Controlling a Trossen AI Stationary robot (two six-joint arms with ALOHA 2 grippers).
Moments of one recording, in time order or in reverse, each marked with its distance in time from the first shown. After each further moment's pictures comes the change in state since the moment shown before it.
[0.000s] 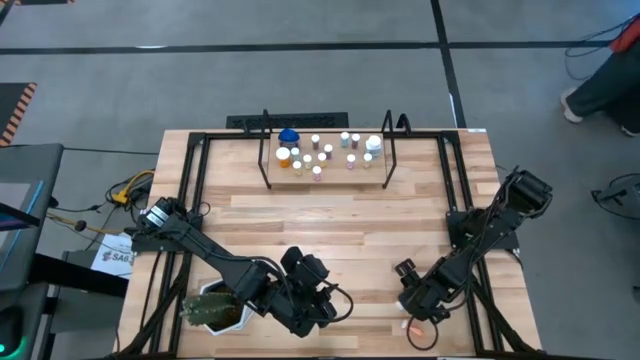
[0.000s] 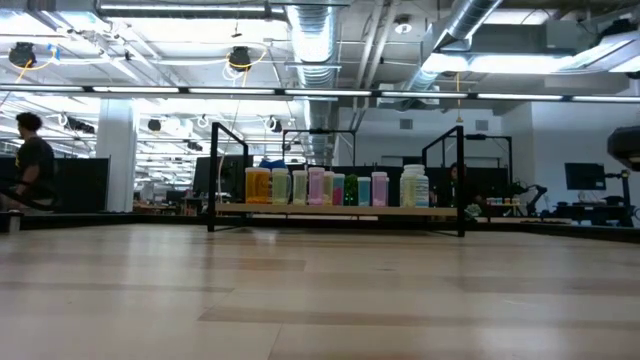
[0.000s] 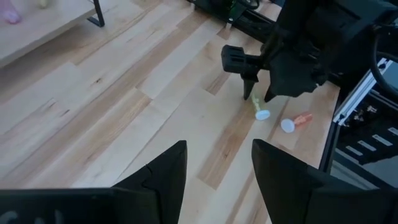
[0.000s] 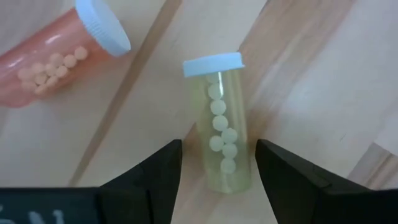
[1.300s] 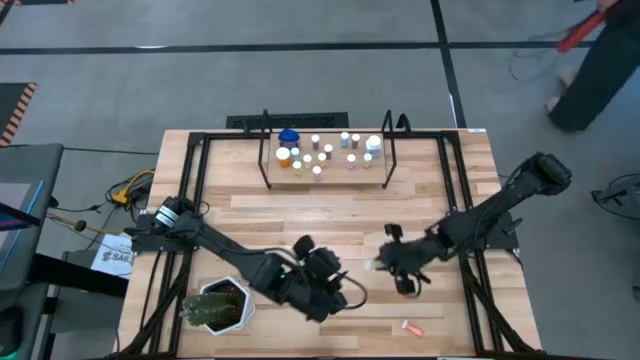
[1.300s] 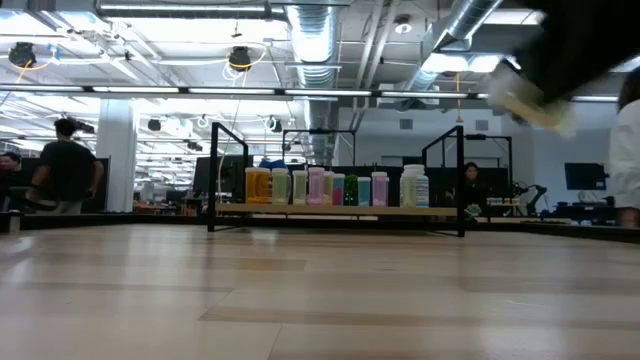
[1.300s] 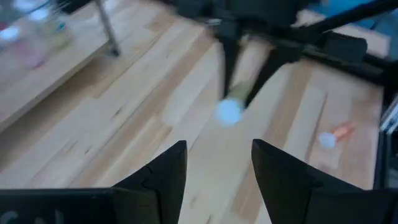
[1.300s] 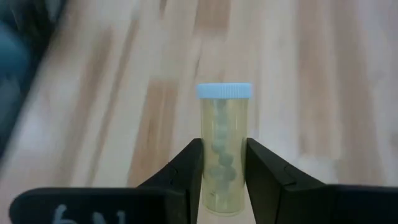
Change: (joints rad) left arm 0.079 0.049 -0.001 0.069 -0.032 0.191; right arm -0.287 -0.309 0.013 0.113 0.148 0.080
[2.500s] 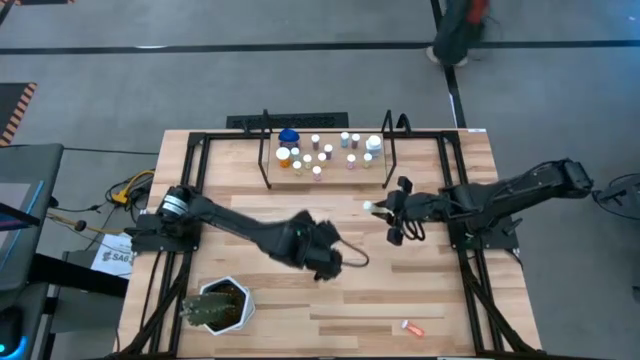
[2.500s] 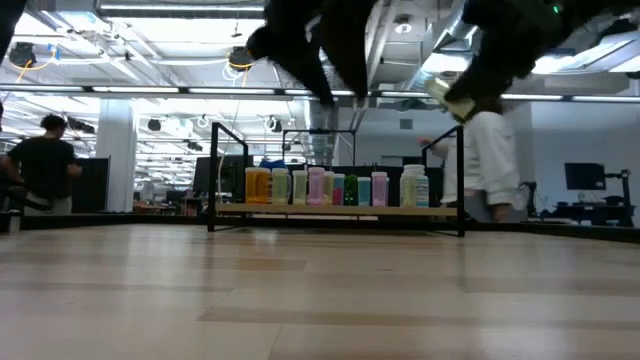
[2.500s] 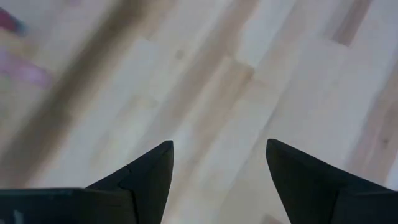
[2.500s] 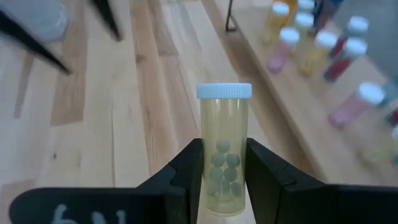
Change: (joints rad) left arm 0.192 -0.015 -0.130 -0.148 0.191 0.084; right arm -0.344 -0.261 -0.098 0.049 0.155 -0.113
